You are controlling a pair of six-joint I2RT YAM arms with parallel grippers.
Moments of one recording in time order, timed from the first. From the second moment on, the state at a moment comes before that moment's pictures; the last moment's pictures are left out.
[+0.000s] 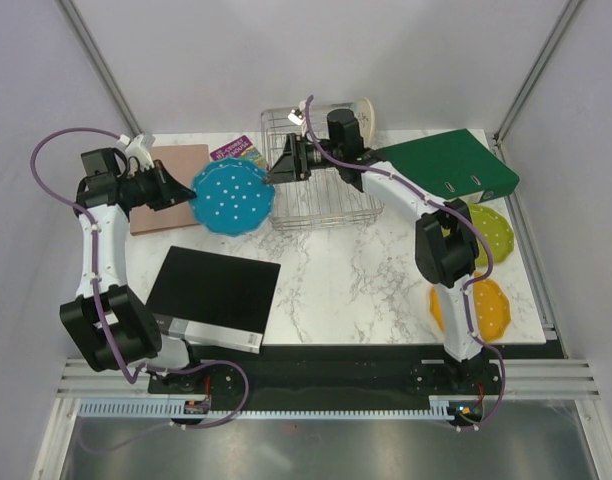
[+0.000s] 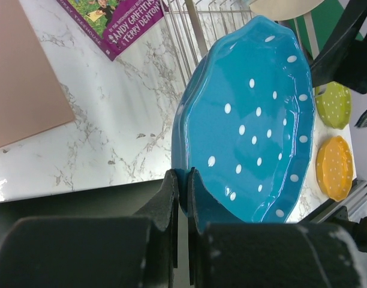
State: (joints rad) left arm 0.34 1.43 1.30 -0.66 0.81 -0.03; right arm 0.52 2.18 1.91 0.03 -1.02 0.65
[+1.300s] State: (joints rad) left arm 0.27 1.40 1.27 -0.48 0.62 -0.14; right arm 0.48 2.24 2.05 -0.32 -0.75 0.48
